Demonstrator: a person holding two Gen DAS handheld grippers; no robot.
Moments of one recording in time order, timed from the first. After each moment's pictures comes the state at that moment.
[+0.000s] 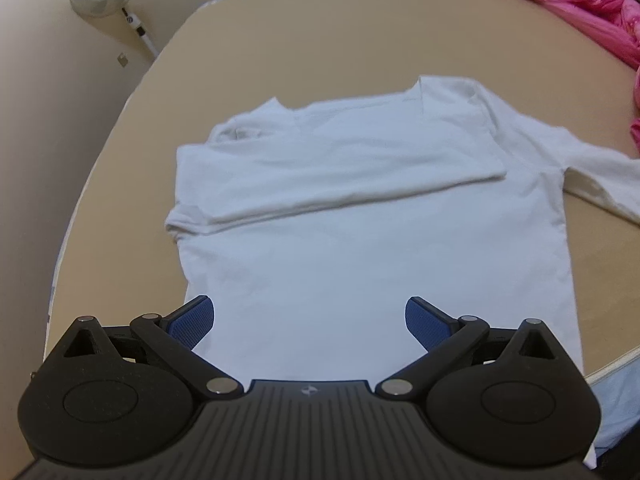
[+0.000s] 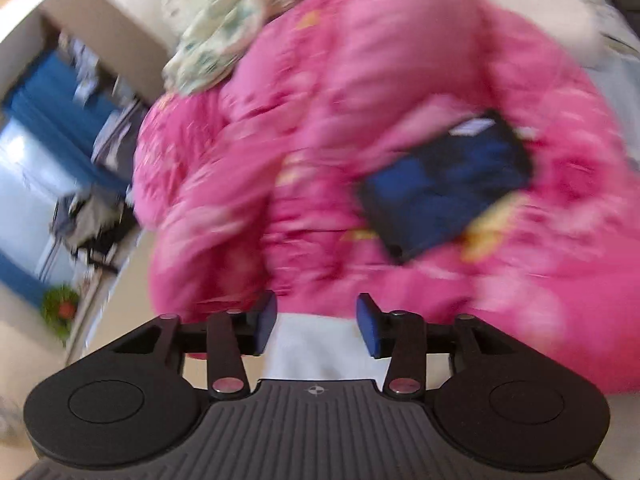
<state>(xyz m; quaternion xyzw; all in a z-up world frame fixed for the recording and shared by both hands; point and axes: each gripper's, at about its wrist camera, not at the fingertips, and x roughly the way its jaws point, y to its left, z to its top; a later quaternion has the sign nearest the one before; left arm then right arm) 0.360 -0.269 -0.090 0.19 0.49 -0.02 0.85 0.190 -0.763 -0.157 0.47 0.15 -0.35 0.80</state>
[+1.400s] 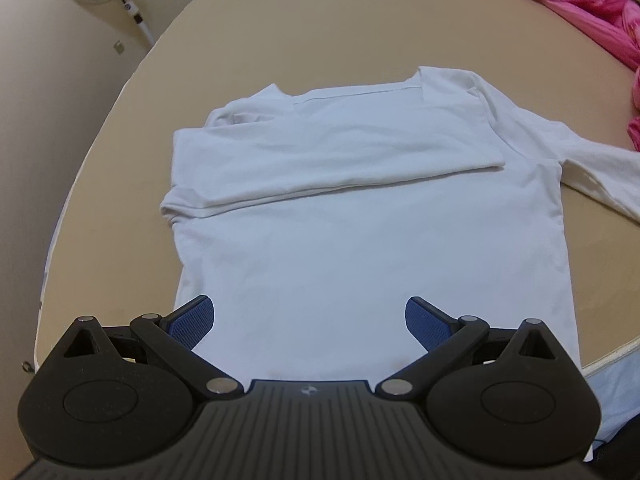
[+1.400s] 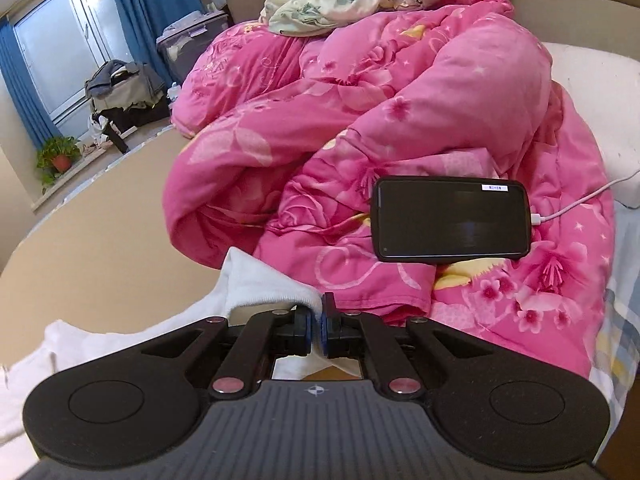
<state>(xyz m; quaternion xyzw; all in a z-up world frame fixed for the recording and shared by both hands) 0.355 -0.260 -0.088 0.17 0.50 -0.03 0.85 0.186 -0.733 -0.126 0.26 0.27 -0.28 0.88</state>
